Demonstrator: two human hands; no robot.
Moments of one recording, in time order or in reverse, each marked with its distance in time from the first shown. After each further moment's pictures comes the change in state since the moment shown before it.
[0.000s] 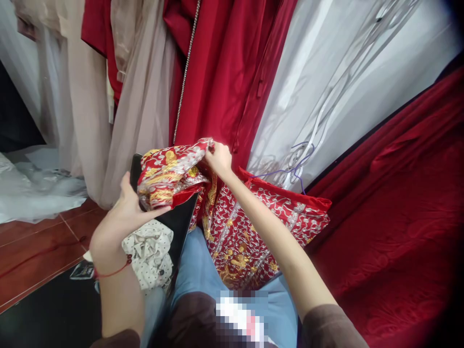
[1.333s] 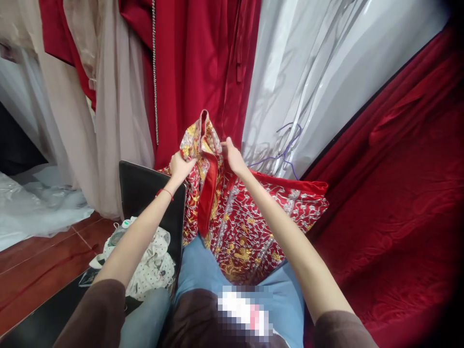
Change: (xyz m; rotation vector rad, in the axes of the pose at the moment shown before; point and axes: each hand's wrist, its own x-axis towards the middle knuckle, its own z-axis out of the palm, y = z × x) left_hand 0.146 0.111 0.138 -0.159 0.083 -0.006; right_hand -0.014 0.115 -0.021 0.263 -0.043 -0.008
